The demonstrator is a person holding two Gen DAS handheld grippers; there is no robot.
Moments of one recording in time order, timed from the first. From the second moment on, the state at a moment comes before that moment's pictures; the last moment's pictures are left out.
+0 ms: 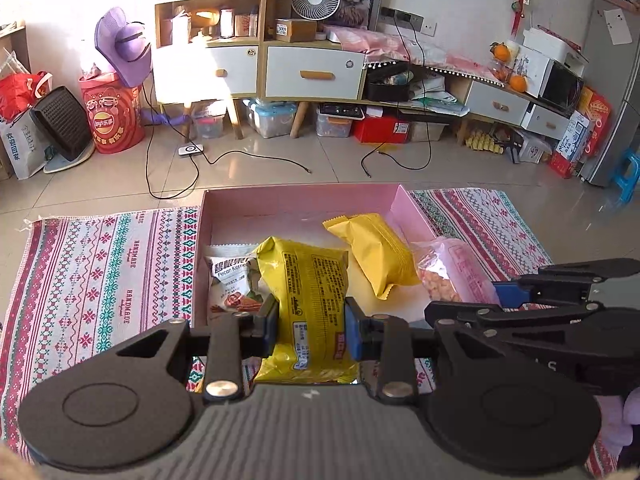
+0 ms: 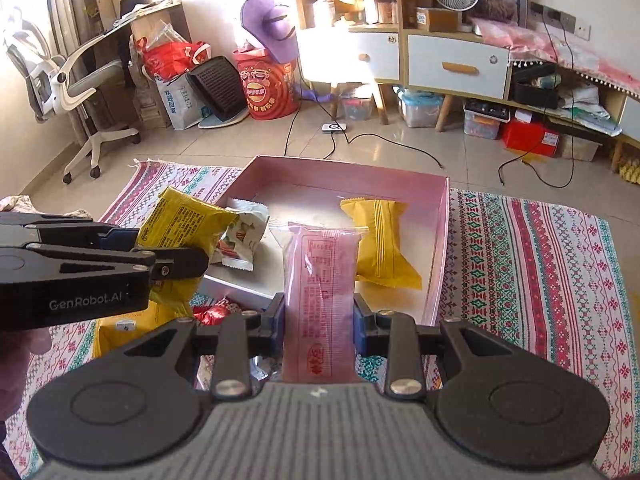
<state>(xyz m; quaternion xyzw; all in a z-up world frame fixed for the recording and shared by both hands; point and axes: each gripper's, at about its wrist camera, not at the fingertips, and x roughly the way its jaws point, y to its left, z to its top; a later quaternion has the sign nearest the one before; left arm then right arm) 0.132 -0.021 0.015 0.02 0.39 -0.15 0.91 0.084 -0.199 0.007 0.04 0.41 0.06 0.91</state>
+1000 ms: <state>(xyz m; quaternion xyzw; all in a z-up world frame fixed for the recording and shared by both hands) 0.212 -0.050 -0.034 0.02 0.42 -0.13 0.90 0.180 -0.219 -0.024 0.02 0.44 0.03 0.90</state>
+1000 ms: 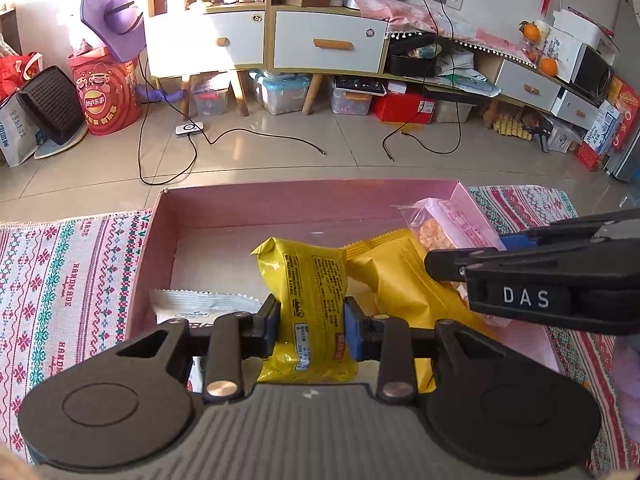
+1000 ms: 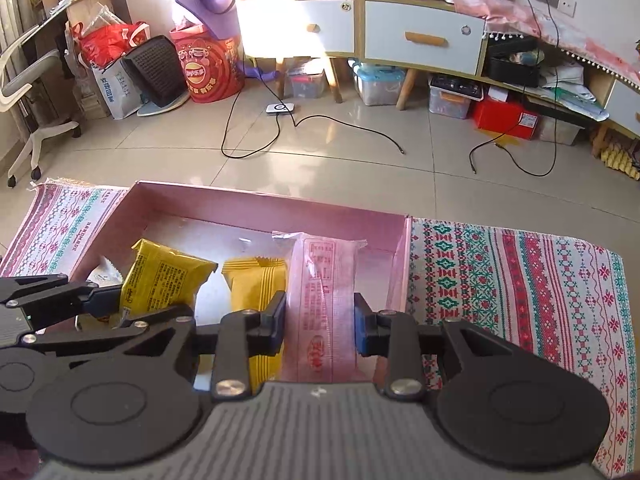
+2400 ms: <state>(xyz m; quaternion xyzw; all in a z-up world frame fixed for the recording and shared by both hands) 0.087 -0.033 0.010 0.09 0.38 -0.18 0.90 0.055 -0.217 0.006 0.00 0.41 0.00 0.91</state>
